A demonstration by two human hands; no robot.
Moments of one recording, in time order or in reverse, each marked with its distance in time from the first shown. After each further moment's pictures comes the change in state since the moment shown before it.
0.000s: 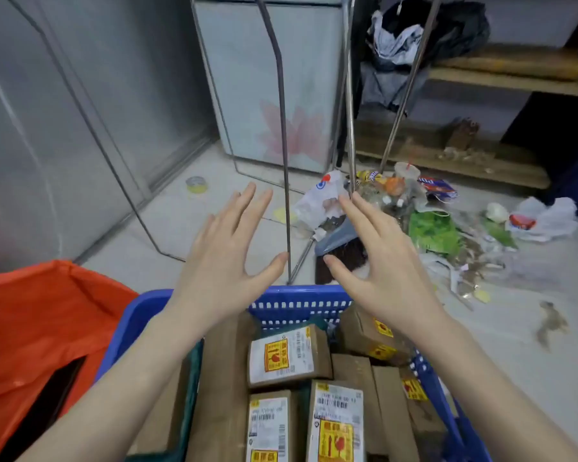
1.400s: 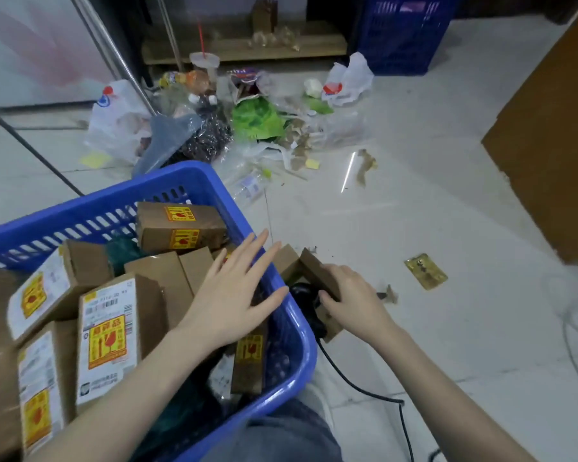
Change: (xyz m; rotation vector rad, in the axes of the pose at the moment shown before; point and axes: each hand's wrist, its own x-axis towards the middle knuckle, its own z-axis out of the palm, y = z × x) left_hand -0.146 0.192 0.271 -0.015 -0.585 0.487; right_hand -0.347 0.229 0.017 0.047 -0.216 0.782
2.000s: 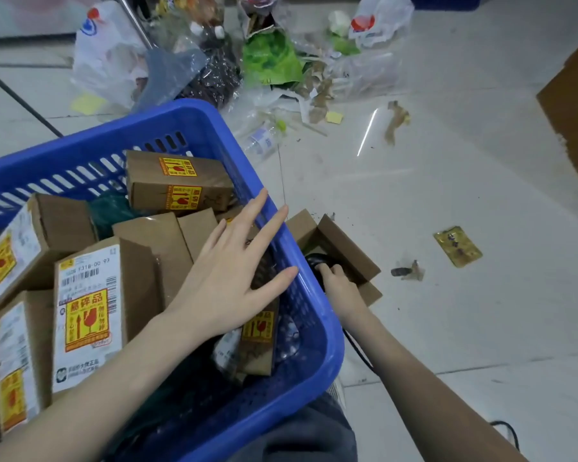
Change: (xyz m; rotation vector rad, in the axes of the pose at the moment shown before) left_hand -0.003 -0.021 0.019 -0.076 0.047 -0.010; right_hand 0.046 0.028 0.108 -0.076 -0.263 0.174
